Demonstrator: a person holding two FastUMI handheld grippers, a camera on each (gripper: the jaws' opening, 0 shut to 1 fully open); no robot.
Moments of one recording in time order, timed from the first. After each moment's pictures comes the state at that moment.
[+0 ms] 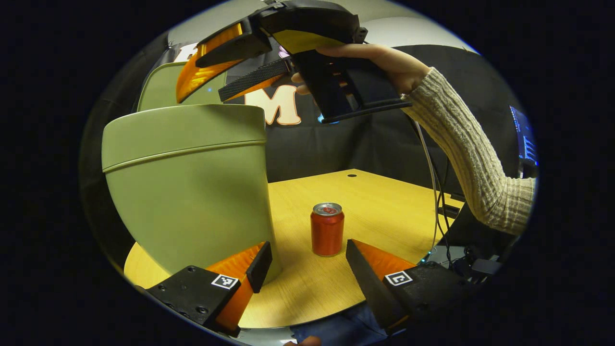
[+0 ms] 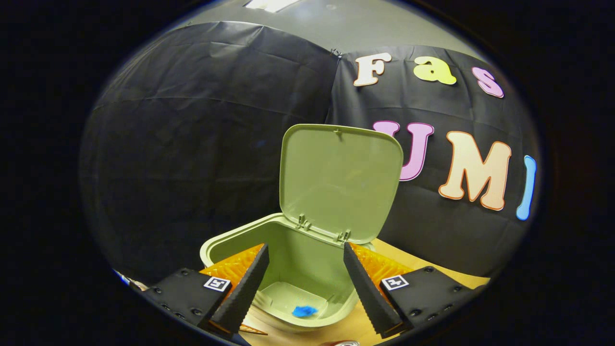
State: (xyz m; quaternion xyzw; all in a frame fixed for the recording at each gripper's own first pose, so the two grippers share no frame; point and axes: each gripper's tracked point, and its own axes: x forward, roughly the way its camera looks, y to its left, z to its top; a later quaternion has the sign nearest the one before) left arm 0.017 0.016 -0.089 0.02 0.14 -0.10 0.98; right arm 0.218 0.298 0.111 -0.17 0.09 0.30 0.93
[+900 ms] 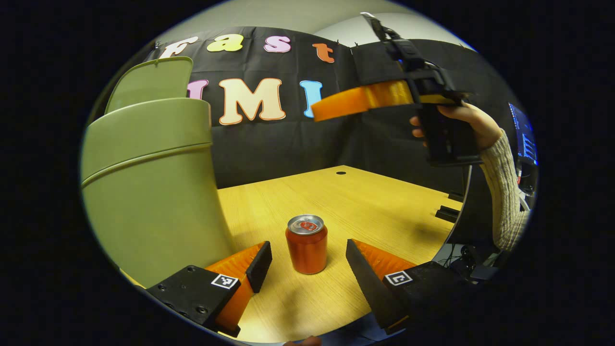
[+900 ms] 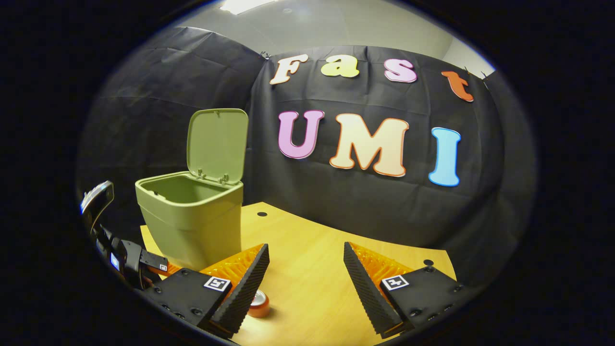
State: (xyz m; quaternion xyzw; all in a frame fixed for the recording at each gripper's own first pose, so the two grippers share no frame) left arm 0.080 -0.030 -0.105 0.03 0.17 -0.13 0.98; right arm 0.166 0.032 0.066 -0.14 0.09 0.07 0.98
